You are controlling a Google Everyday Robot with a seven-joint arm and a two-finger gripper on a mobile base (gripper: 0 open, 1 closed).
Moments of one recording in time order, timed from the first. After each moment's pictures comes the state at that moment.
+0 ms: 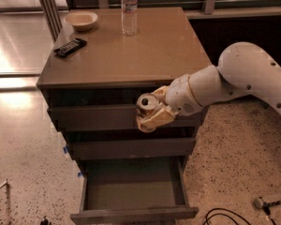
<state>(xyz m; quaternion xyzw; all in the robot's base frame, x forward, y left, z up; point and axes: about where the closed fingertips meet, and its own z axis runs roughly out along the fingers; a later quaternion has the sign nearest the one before) 0.517 -0.036 0.811 -0.60 0.67 0.24 0.35</state>
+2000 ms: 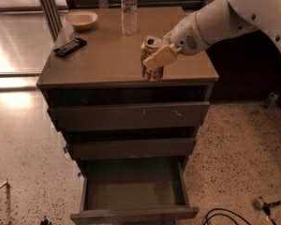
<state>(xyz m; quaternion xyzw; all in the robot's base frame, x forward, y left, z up) 0.620 -0.056 0.922 -0.52 0.74 0.22 0.37</state>
